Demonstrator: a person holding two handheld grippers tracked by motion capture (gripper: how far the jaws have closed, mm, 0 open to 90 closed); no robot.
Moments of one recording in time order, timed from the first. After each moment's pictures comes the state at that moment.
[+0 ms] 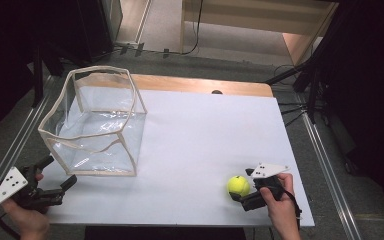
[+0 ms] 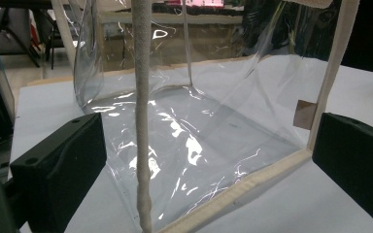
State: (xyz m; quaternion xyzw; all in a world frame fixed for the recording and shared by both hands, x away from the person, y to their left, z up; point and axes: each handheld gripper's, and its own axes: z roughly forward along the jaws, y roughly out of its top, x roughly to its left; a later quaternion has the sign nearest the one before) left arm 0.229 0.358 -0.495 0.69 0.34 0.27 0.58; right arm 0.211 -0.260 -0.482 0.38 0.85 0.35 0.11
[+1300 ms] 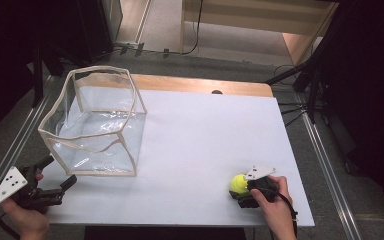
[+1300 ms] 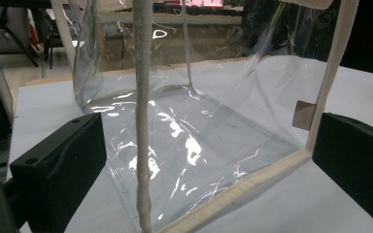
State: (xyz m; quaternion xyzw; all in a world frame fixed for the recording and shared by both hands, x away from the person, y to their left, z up) left arm 0.229 0.359 -0.494 0.69 0.34 0.27 0.58; right arm 0.213 -0.253 -0.503 0.41 0.86 0.27 0.13
